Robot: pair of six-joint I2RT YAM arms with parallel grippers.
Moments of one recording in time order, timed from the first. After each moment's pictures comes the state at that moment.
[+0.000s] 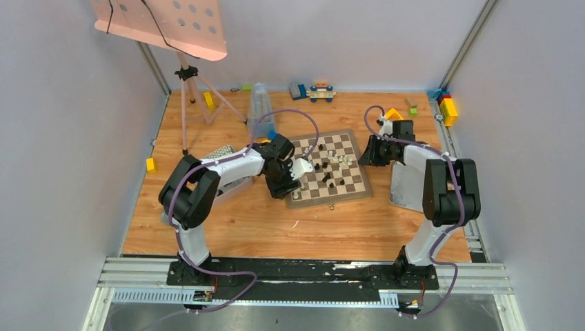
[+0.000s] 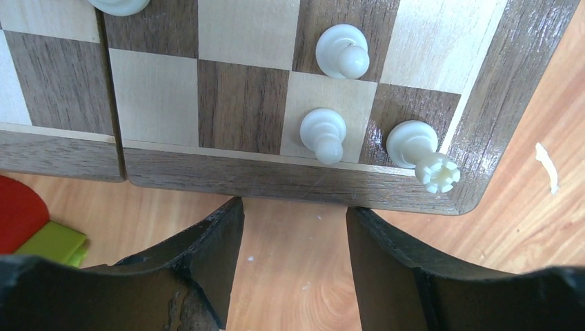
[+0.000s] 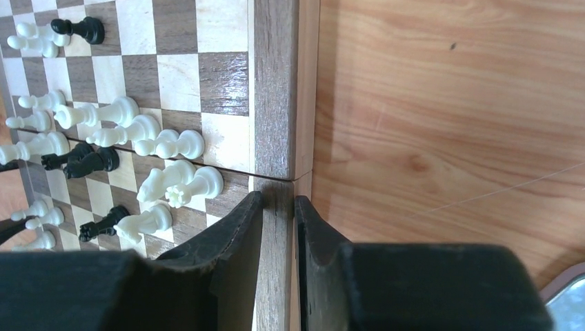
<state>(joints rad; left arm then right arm) -0.66 1.84 1.20 -0.58 0.25 0.58 0.01 1.79 1.04 -0.20 -0.49 0.13</state>
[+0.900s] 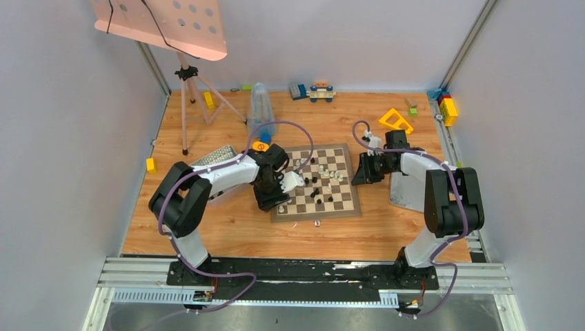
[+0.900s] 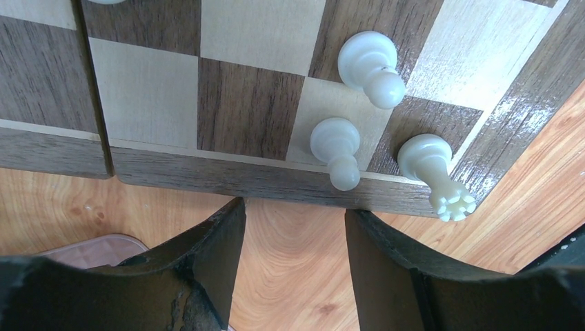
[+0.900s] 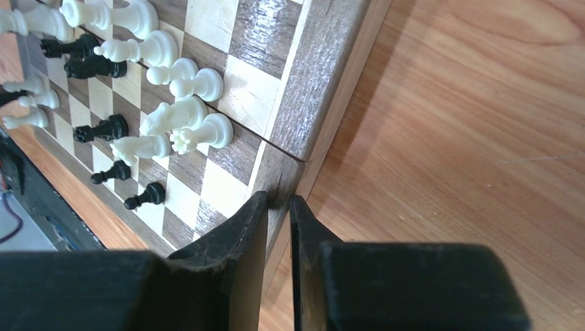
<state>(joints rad) -0.68 1.74 1.09 -0.76 0.17 0.59 0.07 1.68 0.92 -0.40 -0.67 -0.07</state>
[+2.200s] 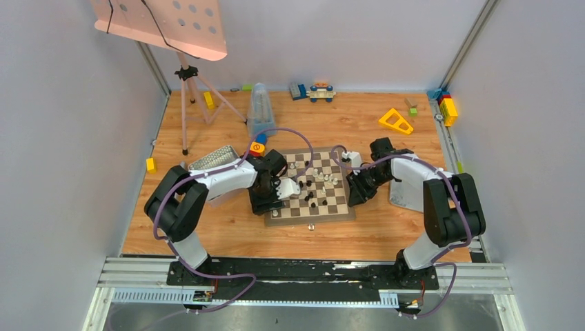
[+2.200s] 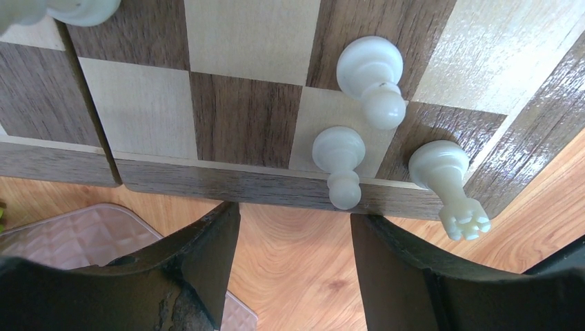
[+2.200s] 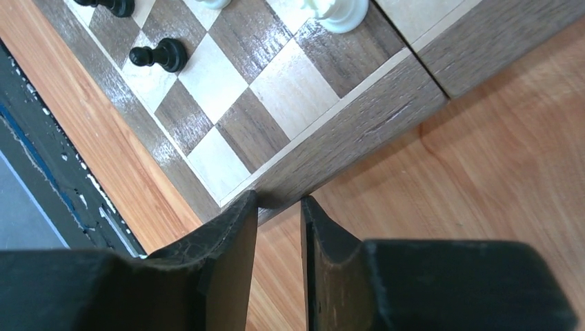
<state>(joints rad) -0.70 1.70 1.03 -0.77 0.08 0.64 0.22 1.62 0.91 -0.69 -0.65 -0.53</state>
